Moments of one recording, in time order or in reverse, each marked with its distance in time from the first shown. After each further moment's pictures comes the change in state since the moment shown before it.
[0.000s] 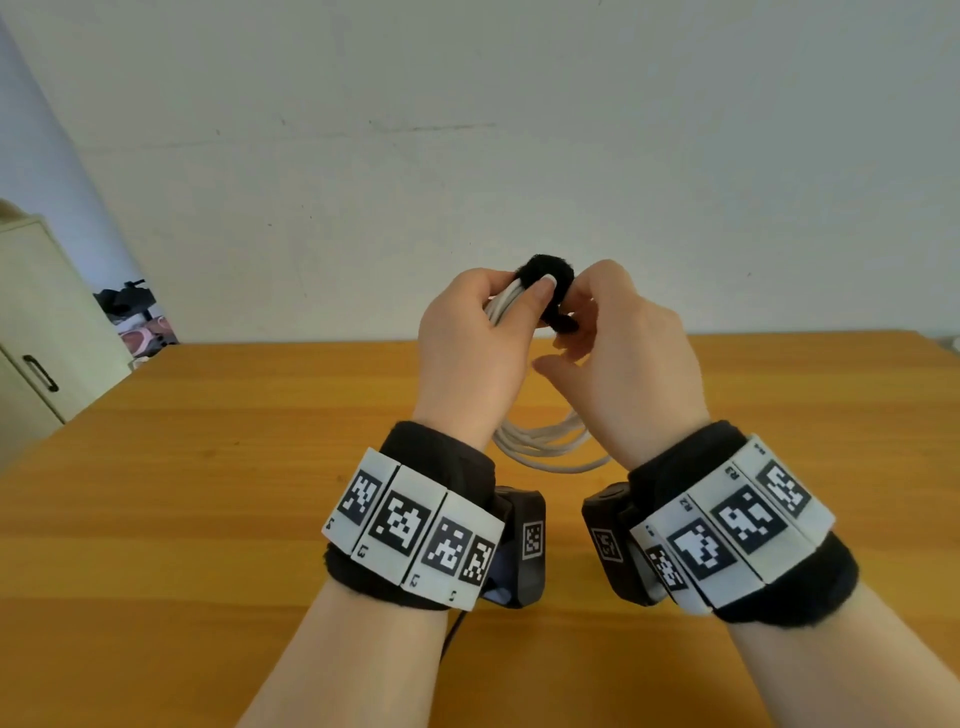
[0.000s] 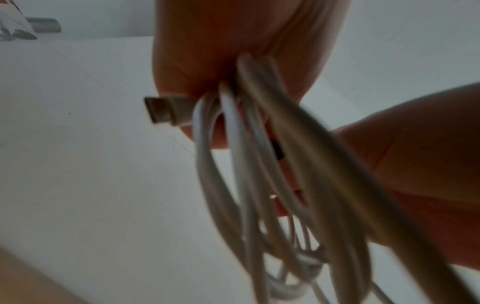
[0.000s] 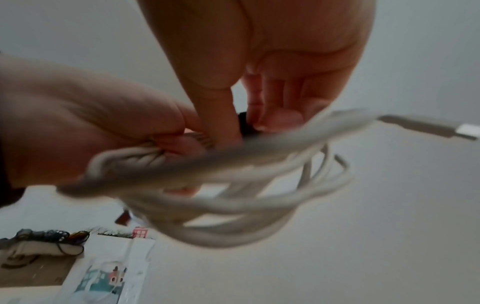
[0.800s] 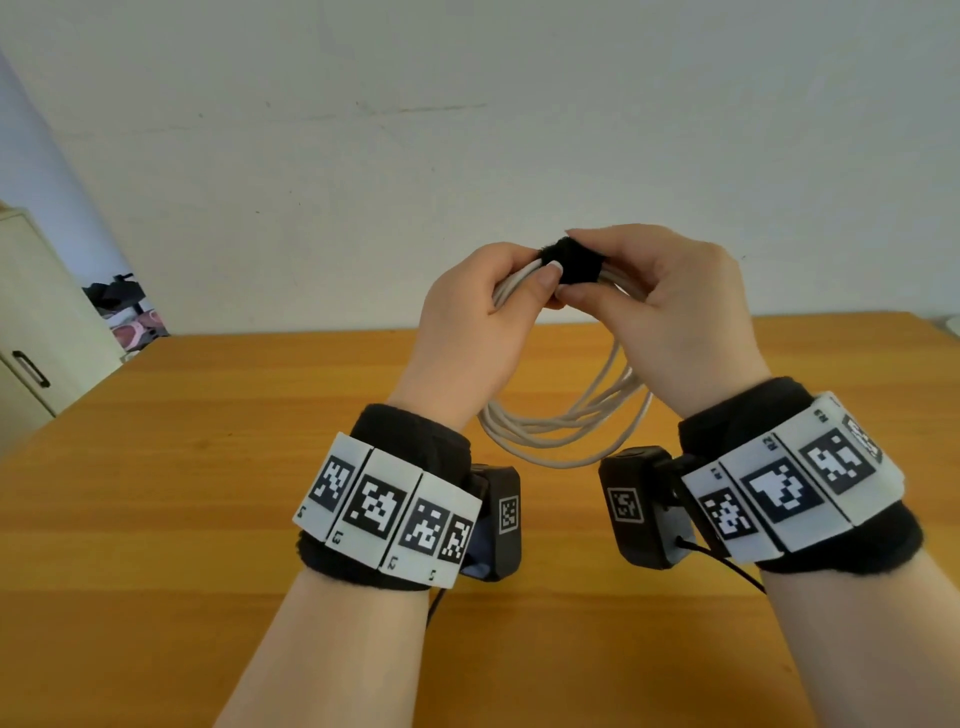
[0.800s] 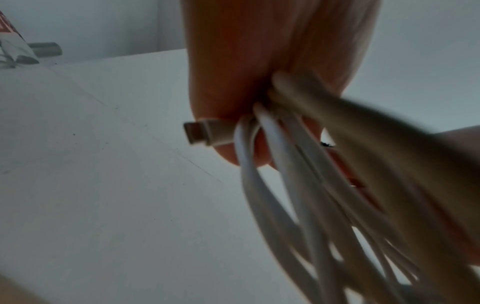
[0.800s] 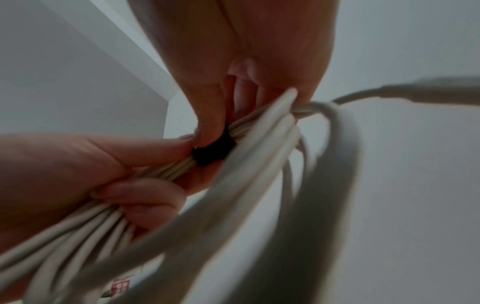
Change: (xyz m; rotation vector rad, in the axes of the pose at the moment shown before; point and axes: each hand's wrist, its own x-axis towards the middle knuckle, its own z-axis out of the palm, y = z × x) left_hand 0.001 0.010 -0.008 0.051 -0.203 0.125; right_hand 0.014 0.019 -0.020 0.382 0.060 -0.064
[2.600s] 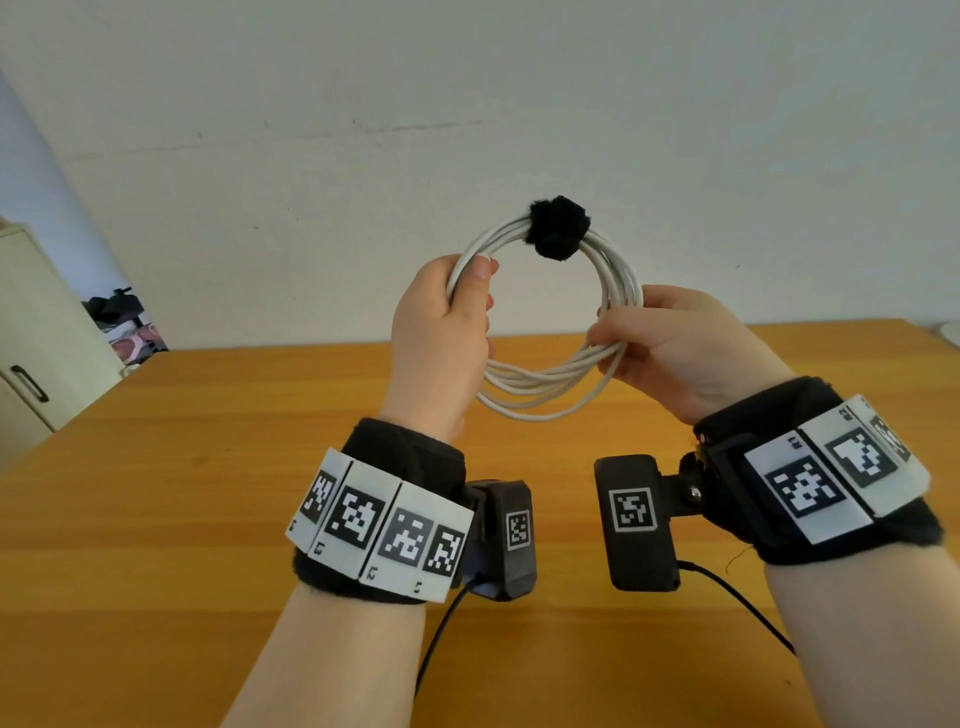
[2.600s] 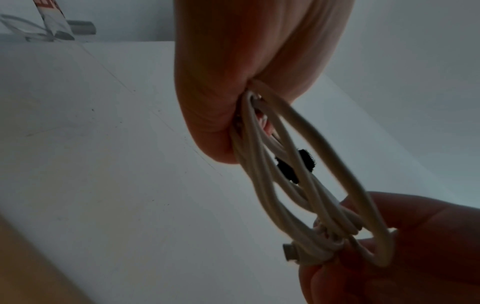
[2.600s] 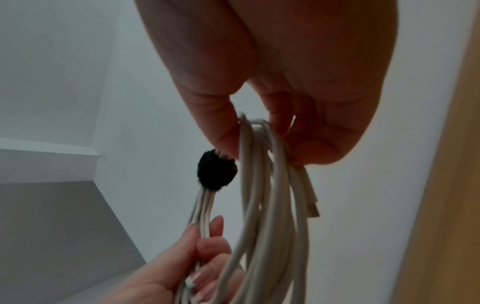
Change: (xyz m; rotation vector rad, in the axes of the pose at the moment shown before) left_hand 0.000 -0.003 -0.004 -0.333 0.165 -0.255; right_hand 0.006 0.006 -0.011 0.553 -0.145 0.667
